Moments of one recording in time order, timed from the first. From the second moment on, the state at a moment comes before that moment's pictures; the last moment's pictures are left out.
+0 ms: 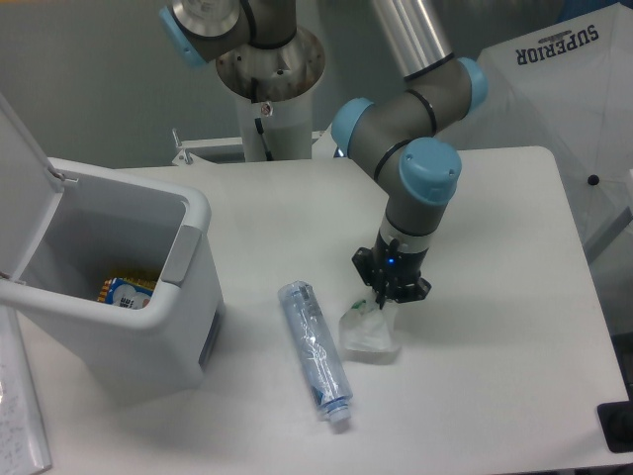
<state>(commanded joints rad) 2.64 -1.96 -1.76 -0.82 1.33 1.16</state>
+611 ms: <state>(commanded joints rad) 2.66 -1.83 -1.68 -0.82 0.98 0.95</state>
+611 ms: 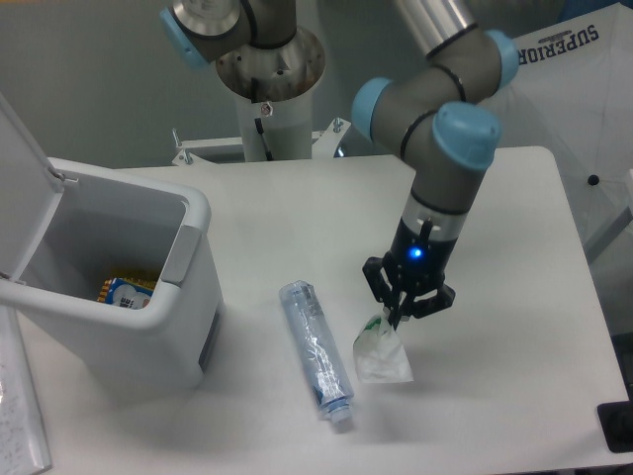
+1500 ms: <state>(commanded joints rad) 2.41 -1.50 -1.75 -0.82 0.83 0.65</state>
